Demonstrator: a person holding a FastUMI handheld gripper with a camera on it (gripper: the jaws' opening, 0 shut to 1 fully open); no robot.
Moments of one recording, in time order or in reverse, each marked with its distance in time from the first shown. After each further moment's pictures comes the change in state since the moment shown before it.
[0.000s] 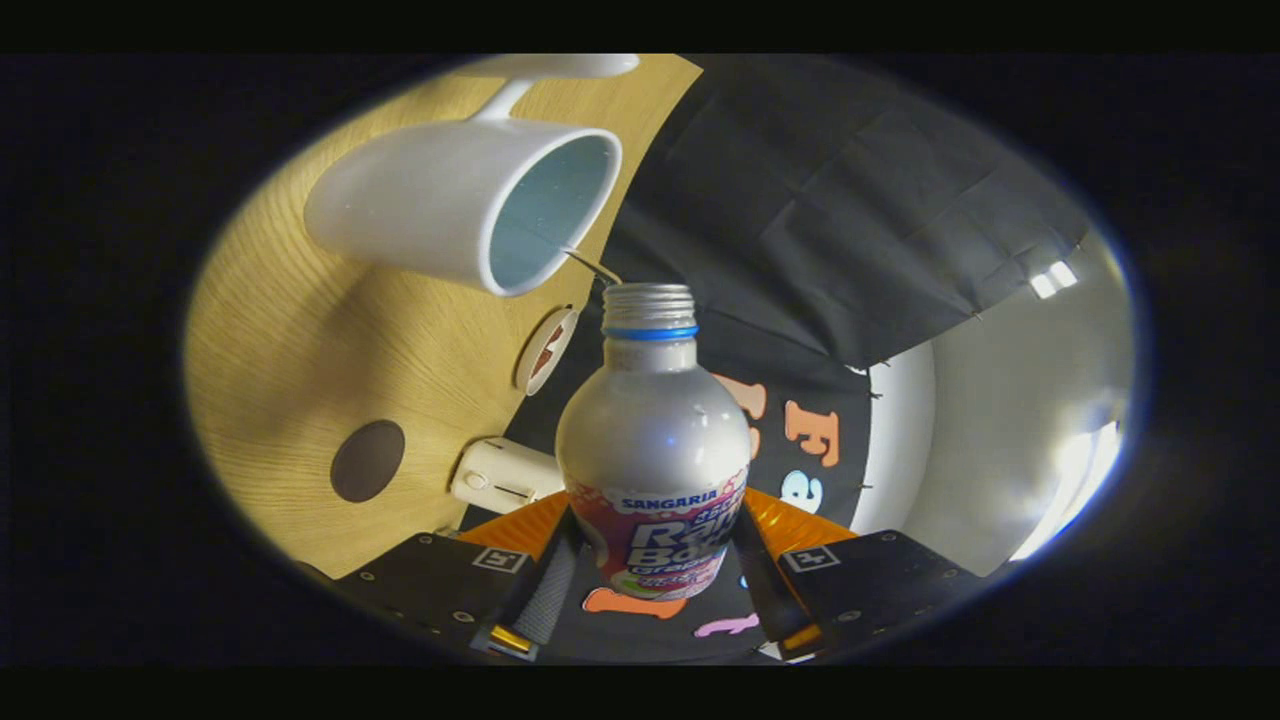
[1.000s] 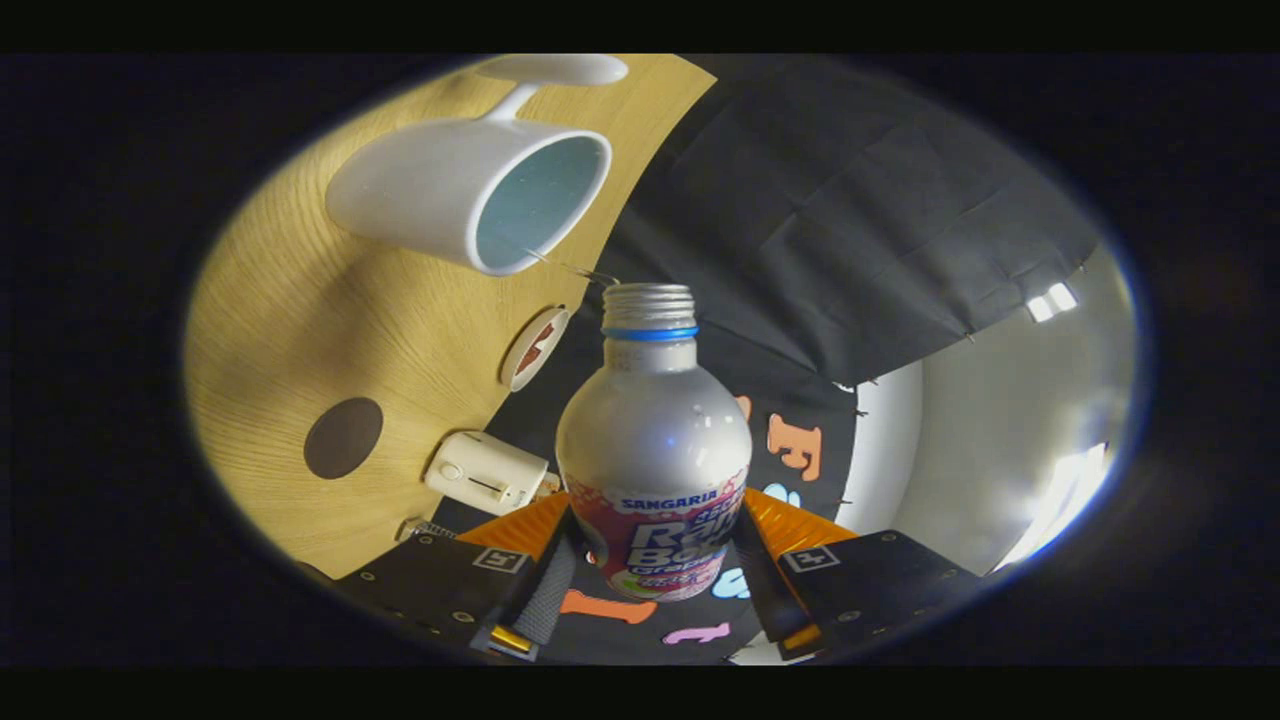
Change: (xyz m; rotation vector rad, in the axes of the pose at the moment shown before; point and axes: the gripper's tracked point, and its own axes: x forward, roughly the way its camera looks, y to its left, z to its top) arm -0.001 -0.020 -0.002 -0.073 -0.034 -0.029
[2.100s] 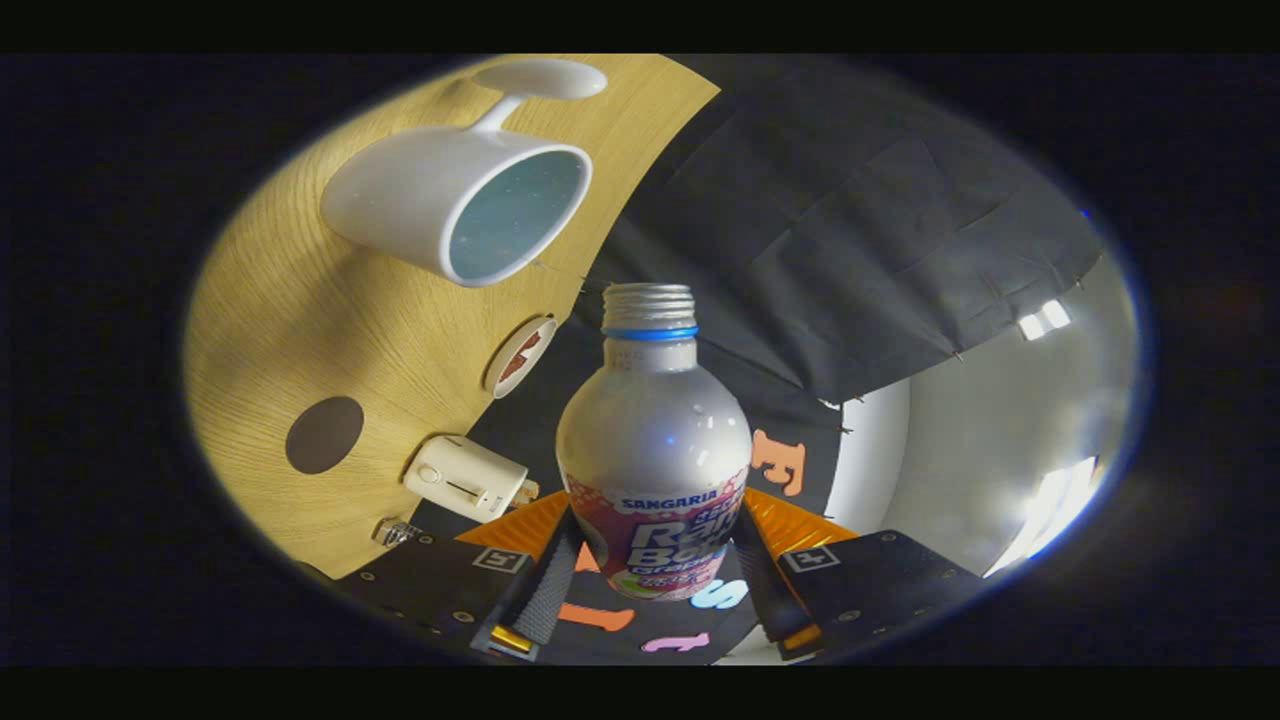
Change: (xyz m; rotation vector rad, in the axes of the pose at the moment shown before) arm -0.002 -0.019 0.015 -0.043 -0.052 -0.021
